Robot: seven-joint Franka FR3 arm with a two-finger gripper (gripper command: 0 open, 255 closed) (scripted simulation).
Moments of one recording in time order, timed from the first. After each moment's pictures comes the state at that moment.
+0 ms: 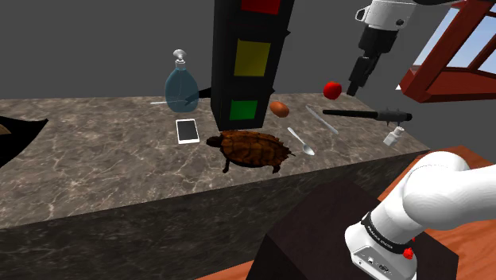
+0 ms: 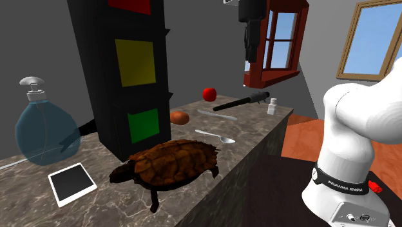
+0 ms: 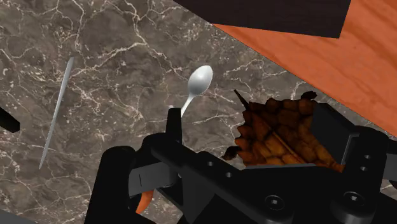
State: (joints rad) arm 0.01 -0.78 -0.07 -2.30 -0.10 1.47 -0.17
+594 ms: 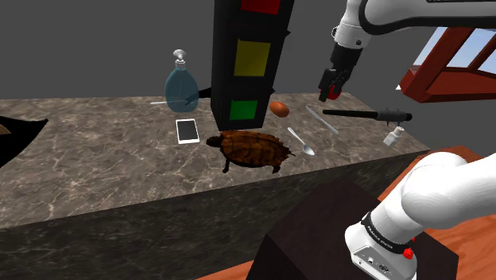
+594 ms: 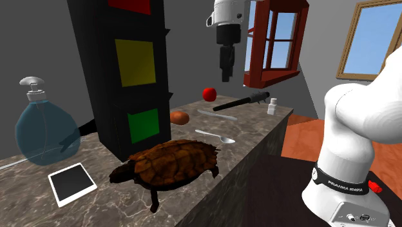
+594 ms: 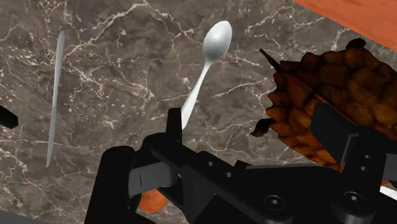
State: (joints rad) arm -0.02 -0.61 -0.07 -2.35 -0.10 1.72 -0.07
